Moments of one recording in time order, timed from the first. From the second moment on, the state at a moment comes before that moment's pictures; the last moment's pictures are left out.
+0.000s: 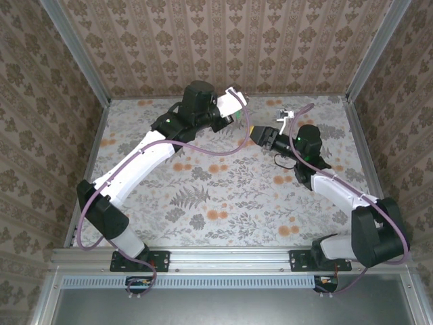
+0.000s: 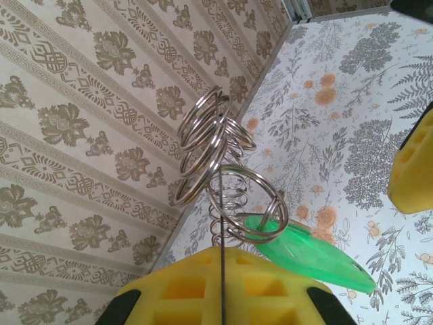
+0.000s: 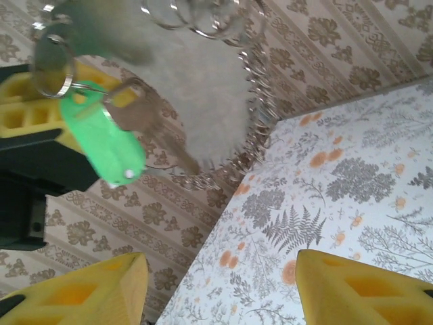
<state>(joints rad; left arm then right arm) -0.76 1.62 1.70 -0.48 -0.02 0.61 0.27 1.33 0.74 0.60 -0.63 0.83</state>
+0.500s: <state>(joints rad) -0.77 1.62 1.70 -0.49 0.02 0.58 0.42 1.33 0.97 0.31 -0.50 0.54</state>
